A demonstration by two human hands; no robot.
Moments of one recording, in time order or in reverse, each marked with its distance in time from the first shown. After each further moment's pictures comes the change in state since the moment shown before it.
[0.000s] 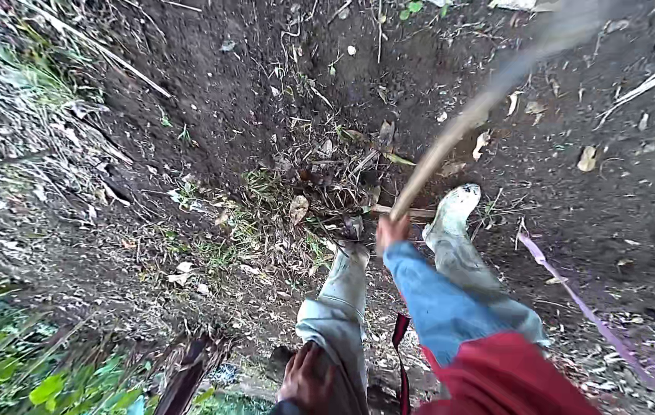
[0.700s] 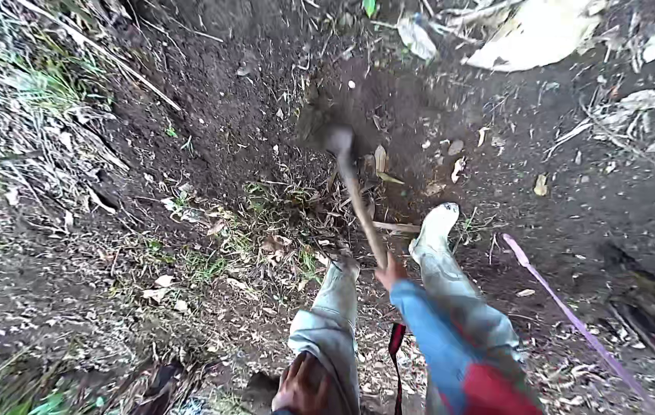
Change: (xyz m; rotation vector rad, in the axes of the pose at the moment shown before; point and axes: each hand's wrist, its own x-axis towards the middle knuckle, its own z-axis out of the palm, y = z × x) left_hand 0.008 -0.002 -0.012 -0.047 -0.067 -0.032; right_hand -0.031 0.020 -0.028 -0.693 -0.213 0.038
